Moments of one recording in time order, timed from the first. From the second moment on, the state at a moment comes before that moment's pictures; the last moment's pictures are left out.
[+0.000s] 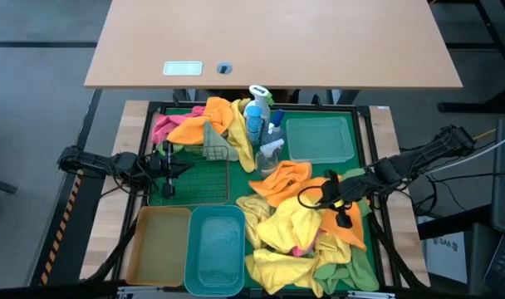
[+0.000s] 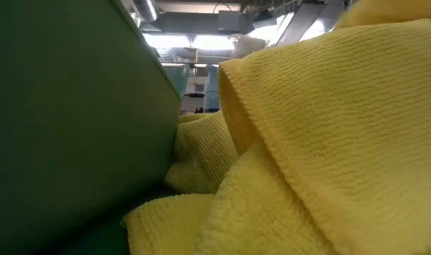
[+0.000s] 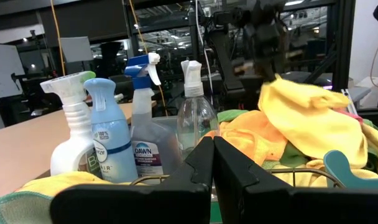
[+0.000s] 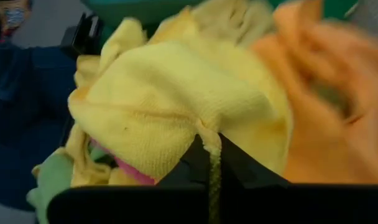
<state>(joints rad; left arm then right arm) -0.21 0.00 0.01 0.12 -0.38 0.14 0.45 1.00 0.86 -0.66 0.08 0.36</state>
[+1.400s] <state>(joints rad) -0.21 0.00 0.01 0.27 -0.47 0.14 0.21 1.16 1.19 0.02 -0.02 -0.30</state>
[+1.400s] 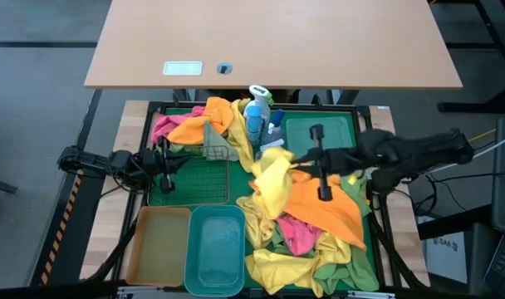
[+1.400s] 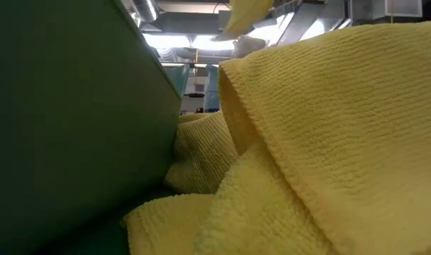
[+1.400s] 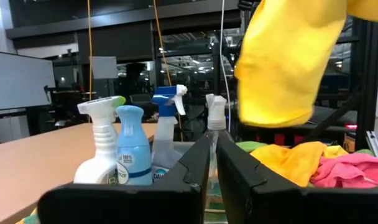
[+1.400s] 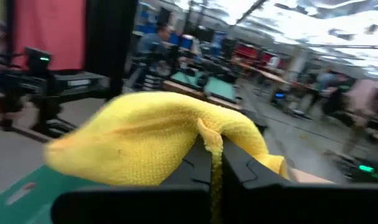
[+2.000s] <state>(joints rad) -0.21 0.00 0.01 0.26 -0.47 0.14 0.16 1.51 1.19 0.58 -0.46 -0.15</state>
